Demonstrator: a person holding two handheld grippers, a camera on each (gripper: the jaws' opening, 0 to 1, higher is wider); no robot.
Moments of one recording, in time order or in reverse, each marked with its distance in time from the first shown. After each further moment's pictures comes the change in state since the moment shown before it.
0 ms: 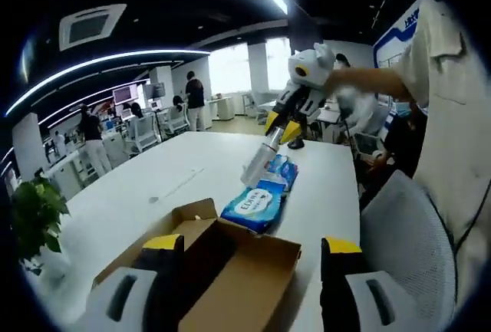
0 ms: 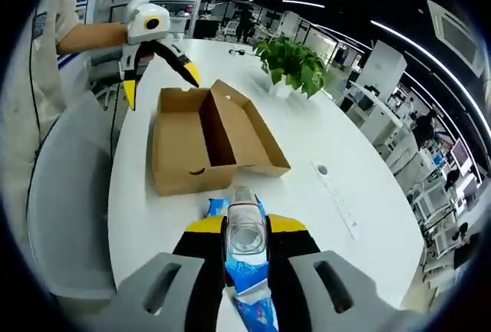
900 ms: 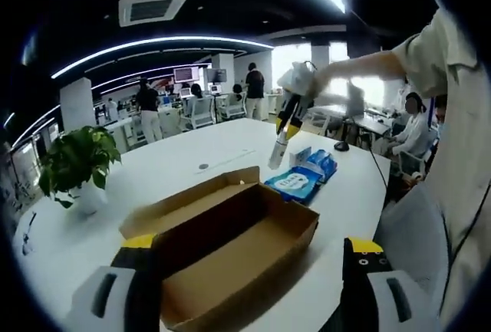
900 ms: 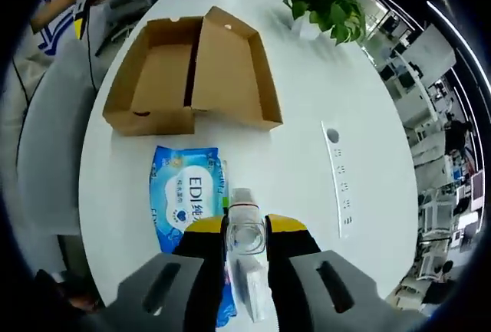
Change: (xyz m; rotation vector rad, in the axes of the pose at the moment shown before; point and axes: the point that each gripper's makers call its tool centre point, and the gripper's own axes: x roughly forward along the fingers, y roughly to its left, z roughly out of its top) left arm -0.074 0.006 -0.046 -0.173 0.015 0.251; right arm 0.079 -0.068 -0.037 -0.144 0.361 0.205
